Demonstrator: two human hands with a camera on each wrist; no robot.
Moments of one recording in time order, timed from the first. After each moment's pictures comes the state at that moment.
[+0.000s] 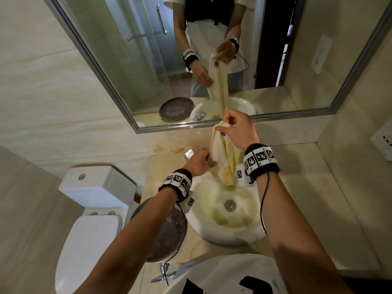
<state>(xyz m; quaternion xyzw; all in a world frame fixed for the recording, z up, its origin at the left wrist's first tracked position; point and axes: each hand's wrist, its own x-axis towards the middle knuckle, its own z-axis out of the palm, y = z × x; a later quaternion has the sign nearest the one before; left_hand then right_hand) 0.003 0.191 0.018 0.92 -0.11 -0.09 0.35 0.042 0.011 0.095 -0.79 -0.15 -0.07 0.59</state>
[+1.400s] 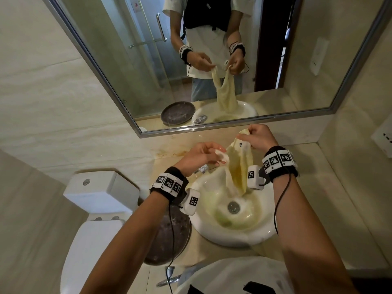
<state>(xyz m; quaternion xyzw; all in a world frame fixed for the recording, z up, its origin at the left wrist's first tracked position) -0.025 0.189 0.085 0.76 -0.05 -0.19 0.62 0.054 -0.036 0.062 -0.81 0.03 0.07 0.58</state>
